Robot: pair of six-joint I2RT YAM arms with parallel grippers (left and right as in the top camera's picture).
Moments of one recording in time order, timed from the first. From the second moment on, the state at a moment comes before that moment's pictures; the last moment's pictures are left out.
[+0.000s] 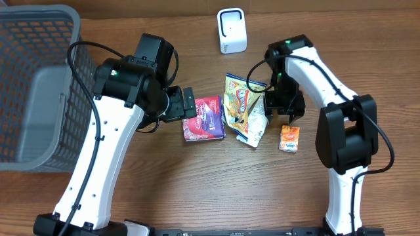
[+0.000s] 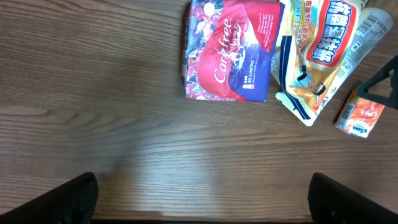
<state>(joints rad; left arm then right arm) -0.29 1.57 1.73 -1.52 0.06 -0.49 0.30 2.23 1.85 -1.54 -0.07 0.30</state>
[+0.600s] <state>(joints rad) -0.29 1.57 1.73 -1.52 0.06 -0.49 0.32 2.23 1.65 -1.32 0.15 0.51</state>
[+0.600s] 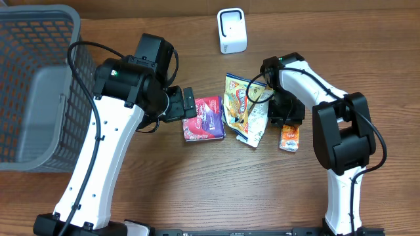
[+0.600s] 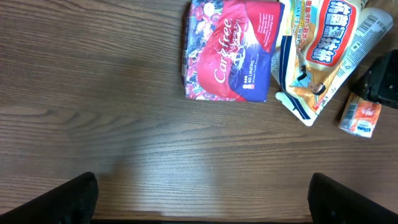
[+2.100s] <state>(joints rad) -0.29 1.57 1.73 -1.52 0.06 -0.49 0.00 1.47 0.91 -0.83 -0.37 0.63</state>
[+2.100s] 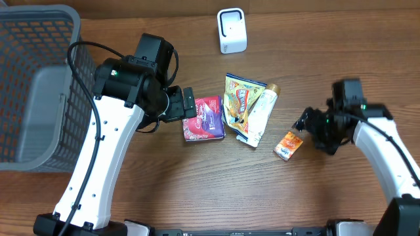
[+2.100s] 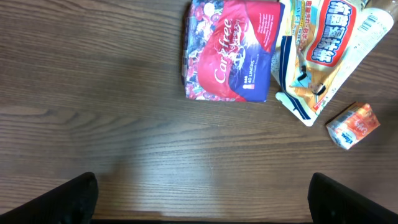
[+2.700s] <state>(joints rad) -0.29 1.57 1.73 -1.52 0.06 -0.49 -0.03 1.47 0.58 -0.44 -0.60 0.78</state>
